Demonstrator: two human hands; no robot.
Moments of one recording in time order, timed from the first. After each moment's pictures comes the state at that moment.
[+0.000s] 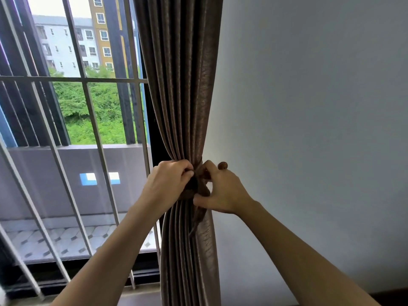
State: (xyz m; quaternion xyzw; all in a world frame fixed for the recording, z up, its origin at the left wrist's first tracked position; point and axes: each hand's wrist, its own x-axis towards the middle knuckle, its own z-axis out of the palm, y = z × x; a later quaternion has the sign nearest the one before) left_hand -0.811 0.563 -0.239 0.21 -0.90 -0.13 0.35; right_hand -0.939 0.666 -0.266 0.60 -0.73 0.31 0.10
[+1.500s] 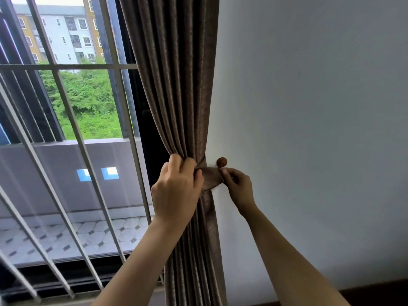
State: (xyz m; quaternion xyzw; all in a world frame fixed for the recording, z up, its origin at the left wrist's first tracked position) left_hand -0.857 0.577 -0.279 0.23 -0.82 0.05 0.52; right_hand -1.029 0.629 -0.351 0.31 -0.69 0.66 -0.04
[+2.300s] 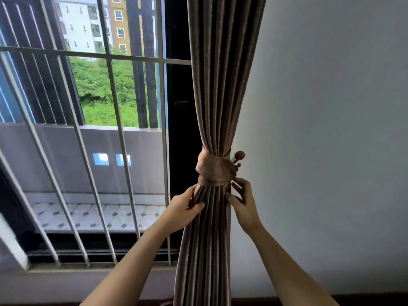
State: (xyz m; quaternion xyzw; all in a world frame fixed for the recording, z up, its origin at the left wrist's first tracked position) left_hand -0.803 0.534 -0.363 0.18 -0.86 -0.43 0.20; right_hand -0.952 0.660 -0.378 0.38 -0.64 0.66 -0.12
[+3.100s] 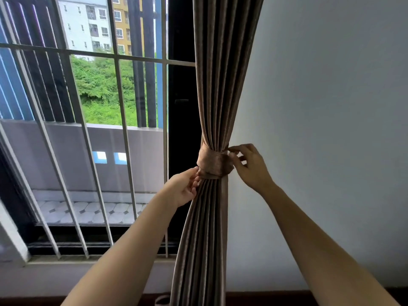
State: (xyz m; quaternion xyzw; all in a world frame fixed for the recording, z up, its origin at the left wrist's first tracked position) left_hand -0.824 0.546 -0.314 0.32 -0.45 -0.81 0.19; right_hand -0.968 0.675 -0.284 0.49 -0.73 0.46 0.12
